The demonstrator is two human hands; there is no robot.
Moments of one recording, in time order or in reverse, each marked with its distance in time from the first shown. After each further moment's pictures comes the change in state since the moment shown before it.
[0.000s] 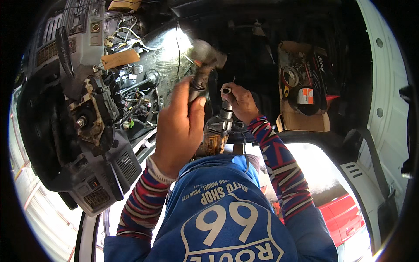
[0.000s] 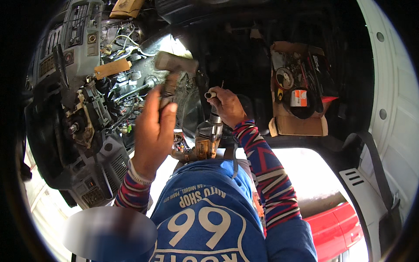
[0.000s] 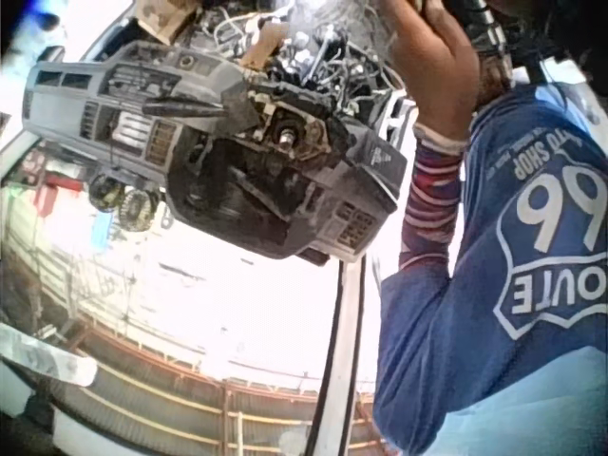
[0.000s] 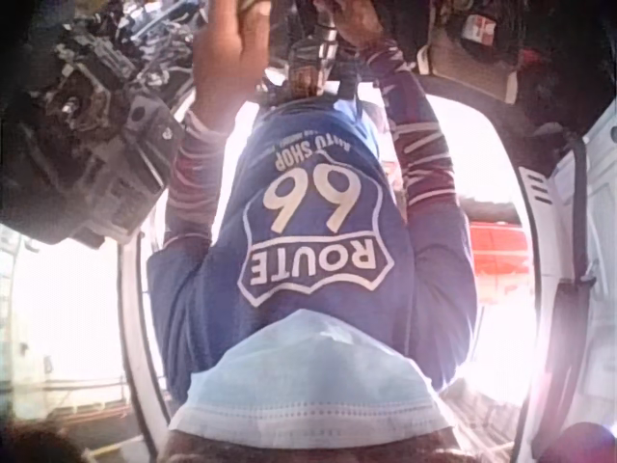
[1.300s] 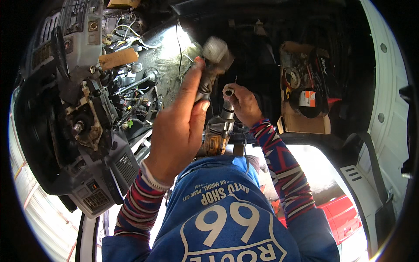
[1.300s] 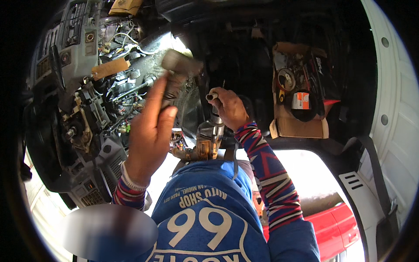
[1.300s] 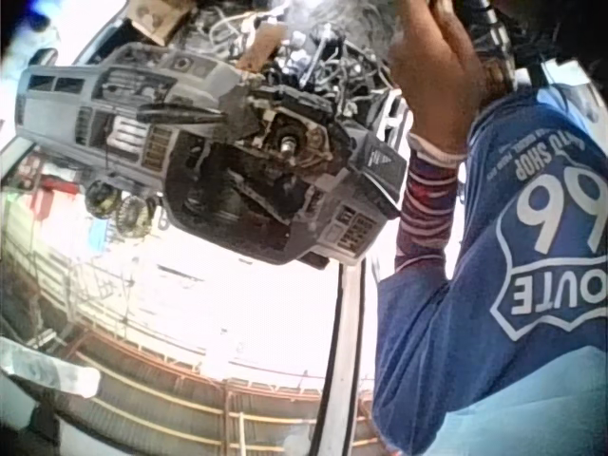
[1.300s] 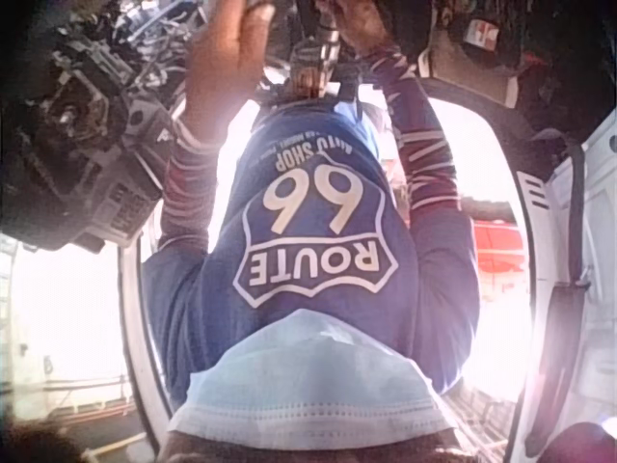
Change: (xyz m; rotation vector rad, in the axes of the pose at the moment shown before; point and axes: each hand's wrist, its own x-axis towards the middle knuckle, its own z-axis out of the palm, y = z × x) left_hand 0.005 -0.001 -0.012 0.167 -0.070 0.188; right_hand -0.002 -0.007 -0.006 -0.031 0.017 -0.029
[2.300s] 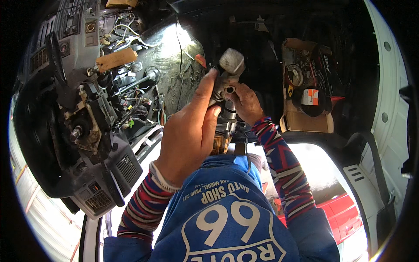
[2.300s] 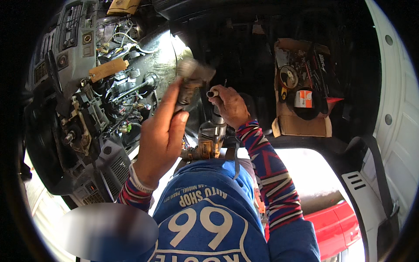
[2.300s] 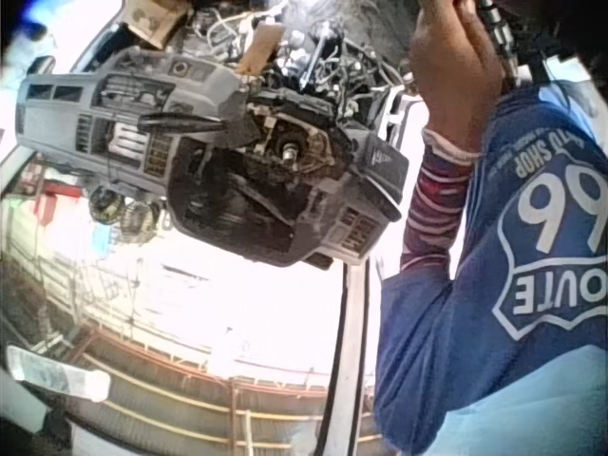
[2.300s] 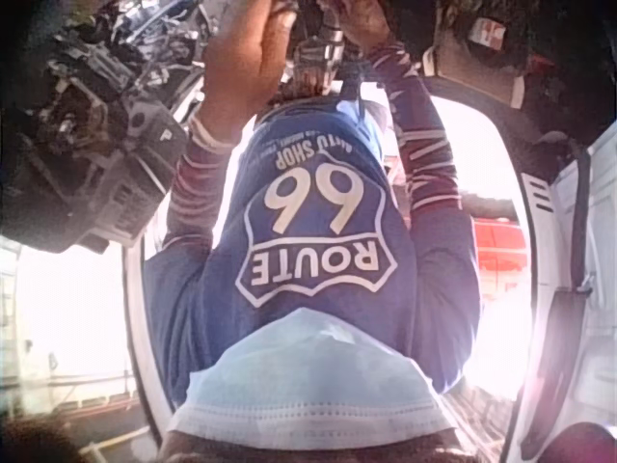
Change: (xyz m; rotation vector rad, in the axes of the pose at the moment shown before) left_hand 0.001 0.007 0.017 -0.102 -0.037 -0.043; right_hand 0.000 0.001 0.002 -0.059 0.032 0.042
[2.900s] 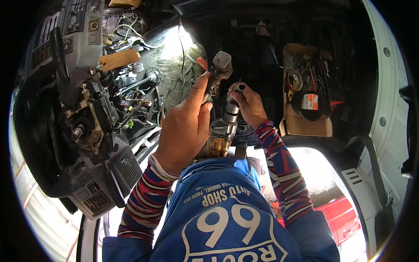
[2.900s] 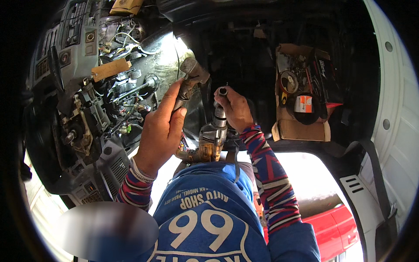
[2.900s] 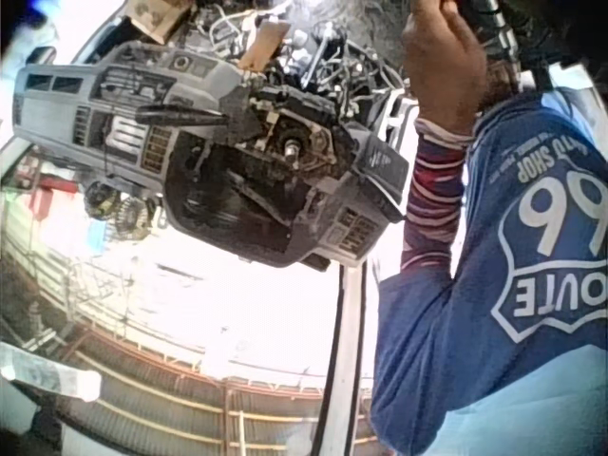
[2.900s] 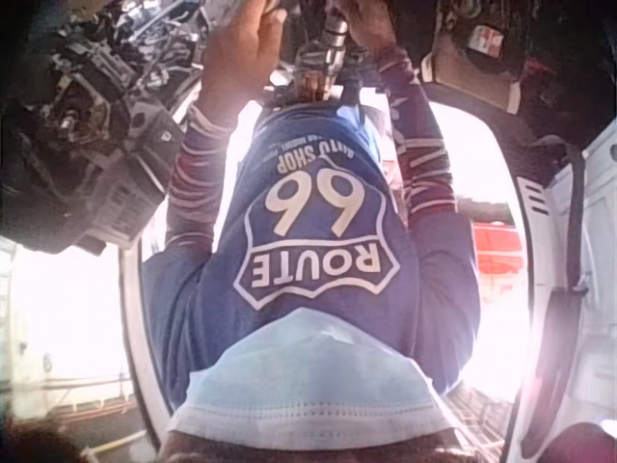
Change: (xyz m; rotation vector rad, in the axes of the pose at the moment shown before) left_hand 0.007 -0.012 -0.007 -0.016 -0.084 -0.210; right_hand 0.003 0.002 -0.005 0.208 -0.049 0.191
